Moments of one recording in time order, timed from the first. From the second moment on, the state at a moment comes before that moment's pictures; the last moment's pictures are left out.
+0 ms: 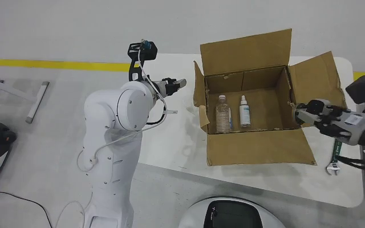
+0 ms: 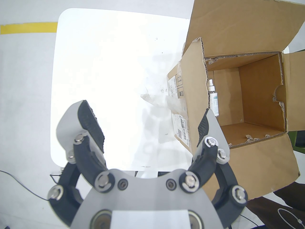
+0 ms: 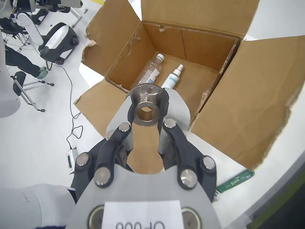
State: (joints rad) left arm 0.55 -1.44 -1.24 -1.80 1.22 0.28 -1.49; right arm -1.32 -0.99 1.96 -2.31 -0.38 -0.05 1.26
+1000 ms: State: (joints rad) left arm 0.55 -1.44 -1.24 -1.80 1.22 0.28 -1.49; right arm -0.74 -1.07 0.99 -1.64 -1.05 0.31 1.36
